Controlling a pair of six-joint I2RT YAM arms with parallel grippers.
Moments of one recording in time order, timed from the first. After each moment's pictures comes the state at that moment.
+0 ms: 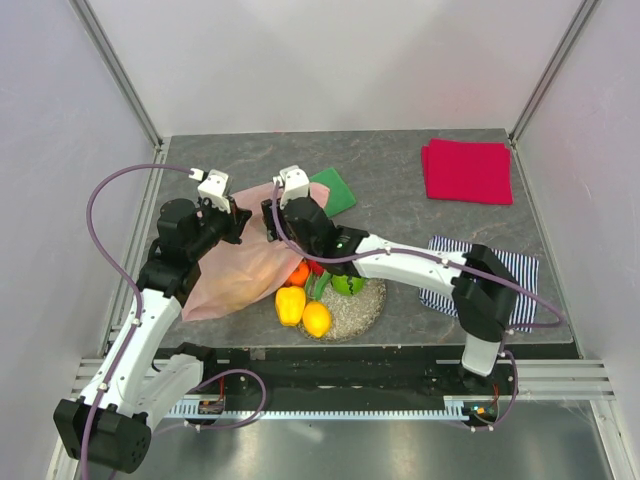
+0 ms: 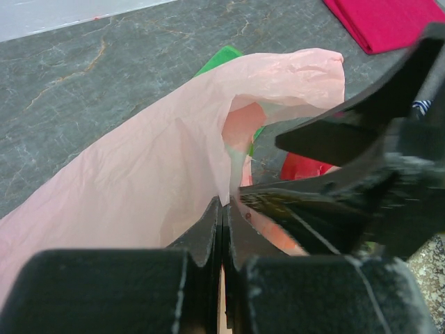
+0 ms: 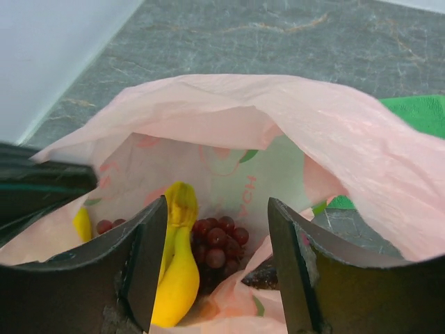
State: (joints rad) left arm -0.21 0.87 0.80 -0.19 0.27 -0.01; right arm 1.04 1.83 1.42 0.10 0.46 0.30
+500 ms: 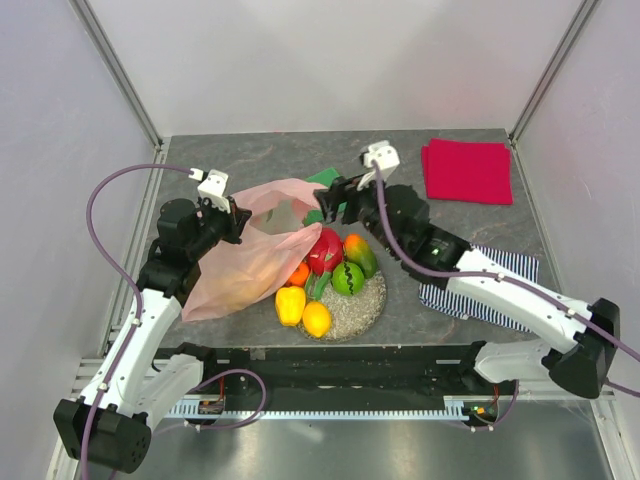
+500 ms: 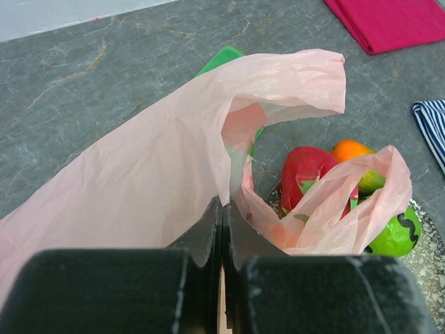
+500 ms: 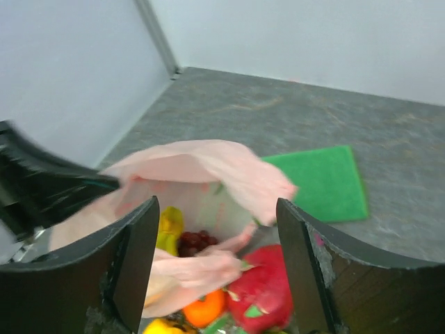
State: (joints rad) left arm -0.21 0.87 0.80 -0.19 0.26 -0.01; right arm 0.94 1.28 1.18 0.05 0.36 0.28
